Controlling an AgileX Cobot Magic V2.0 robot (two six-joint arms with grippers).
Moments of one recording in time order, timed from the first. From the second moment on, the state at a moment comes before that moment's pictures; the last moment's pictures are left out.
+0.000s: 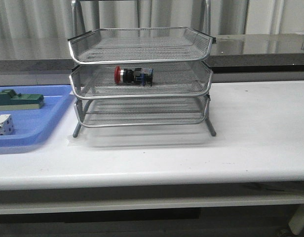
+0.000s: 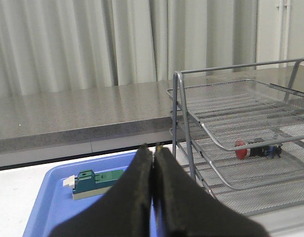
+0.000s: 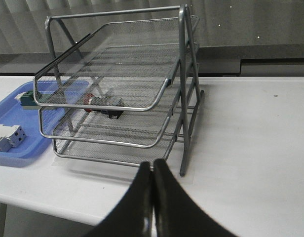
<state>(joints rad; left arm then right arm) -0.19 0.25 -0.21 -0.18 -0.04 0.24 0.23 0.58 -0.49 0.55 0.23 -0.39</state>
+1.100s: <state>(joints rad) -0.19 0.25 -0.21 -0.18 -0.04 0.24 0.15 0.38 -0.39 0.21 0.23 -0.17</state>
